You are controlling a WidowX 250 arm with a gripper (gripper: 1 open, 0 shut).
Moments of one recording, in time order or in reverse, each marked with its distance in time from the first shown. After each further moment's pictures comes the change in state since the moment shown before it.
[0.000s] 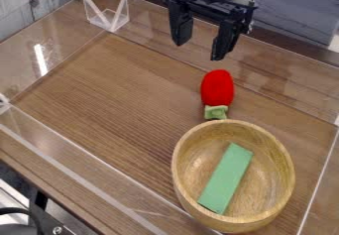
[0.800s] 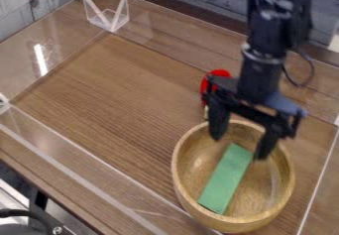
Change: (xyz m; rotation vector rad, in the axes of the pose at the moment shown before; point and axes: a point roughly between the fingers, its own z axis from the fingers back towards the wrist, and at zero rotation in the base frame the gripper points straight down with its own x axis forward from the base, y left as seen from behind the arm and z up) arm -0.046 -0.097 -0.070 -0.033 0.097 -0.041
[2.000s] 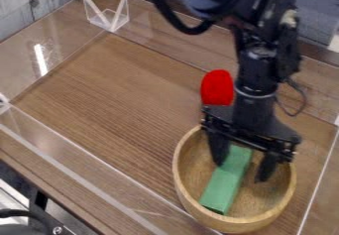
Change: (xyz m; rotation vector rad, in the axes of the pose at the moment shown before) arm 0.000 0.019 -0.031 -0.065 -0.070 0.129
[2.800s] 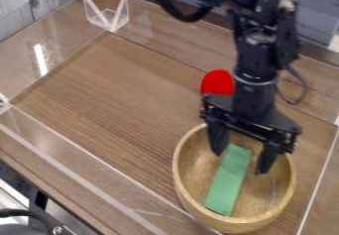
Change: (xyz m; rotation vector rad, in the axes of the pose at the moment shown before) arm -0.006 -0.023 0.018 0.005 -0.007 -0.125
